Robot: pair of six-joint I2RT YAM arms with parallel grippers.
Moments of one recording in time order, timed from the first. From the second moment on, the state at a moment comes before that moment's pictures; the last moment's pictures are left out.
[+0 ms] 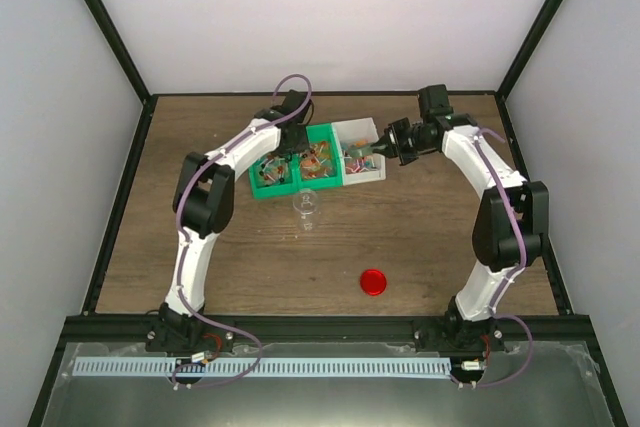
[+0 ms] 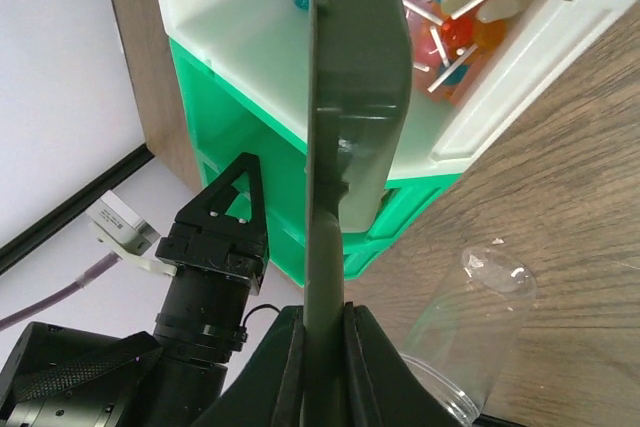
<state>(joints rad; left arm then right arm) -0.47 2.24 1.88 -0.75 -0.19 -0.62 0.17 1.75 1.43 -0.67 -0.64 1.34</state>
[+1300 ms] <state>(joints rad) -0.47 2.27 1.92 -0.73 -0.24 -0.65 0.19 1.99 1.69 -0.92 -0.57 1.35</state>
